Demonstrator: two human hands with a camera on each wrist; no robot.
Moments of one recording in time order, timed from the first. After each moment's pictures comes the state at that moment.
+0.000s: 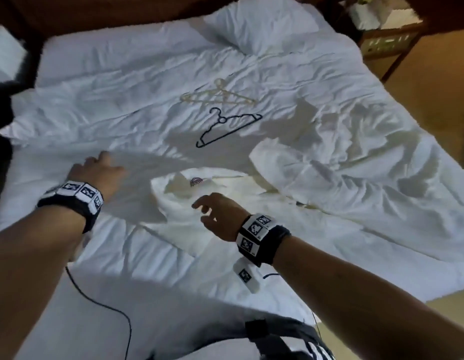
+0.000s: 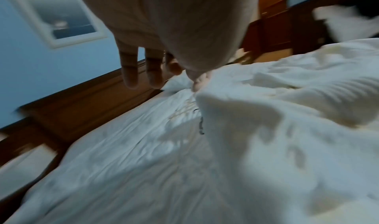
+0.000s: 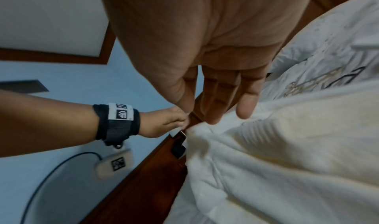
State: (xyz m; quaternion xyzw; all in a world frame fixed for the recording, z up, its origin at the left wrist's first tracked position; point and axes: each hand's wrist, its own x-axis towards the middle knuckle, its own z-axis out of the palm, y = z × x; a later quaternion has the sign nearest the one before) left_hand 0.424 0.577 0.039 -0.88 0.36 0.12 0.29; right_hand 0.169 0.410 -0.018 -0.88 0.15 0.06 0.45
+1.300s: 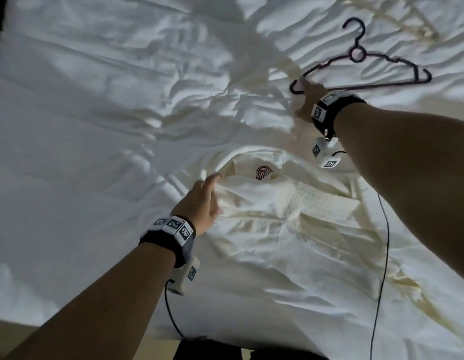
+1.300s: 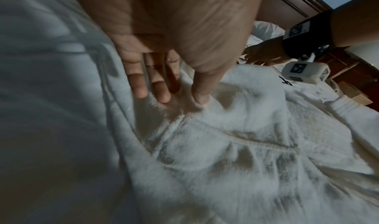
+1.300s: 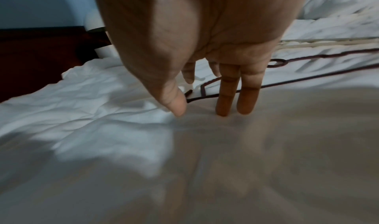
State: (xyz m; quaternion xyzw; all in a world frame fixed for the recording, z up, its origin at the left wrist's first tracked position) left_hand 0.394 0.563 -0.248 -0.89 0.16 0.39 -0.20; right_hand 0.519 0.198 -0.271 -0.92 0.18 0.33 0.07
